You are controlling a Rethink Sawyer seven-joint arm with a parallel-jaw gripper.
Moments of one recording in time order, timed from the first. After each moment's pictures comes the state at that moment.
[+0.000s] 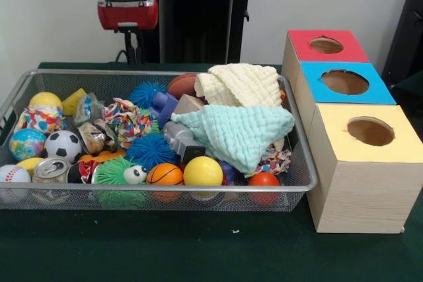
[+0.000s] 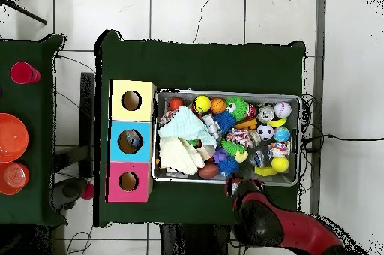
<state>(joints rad) -0.90 -0.76 0.27 2.19 -0.51 0.00 1.58</state>
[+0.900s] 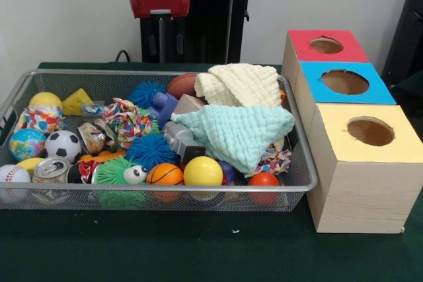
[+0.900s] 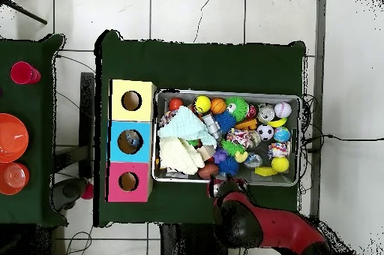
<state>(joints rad) -0.77 -0.84 0.26 2.23 -0.46 0.03 1.58</state>
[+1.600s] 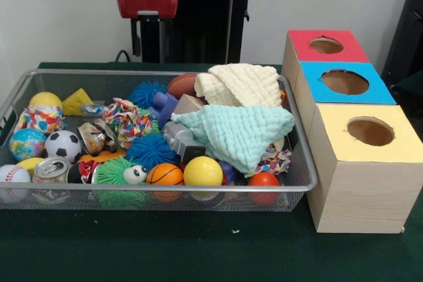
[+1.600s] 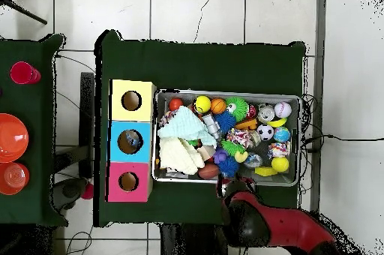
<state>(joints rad) -0.80 -0.84 0.25 2.19 -0.54 0.06 1.58</state>
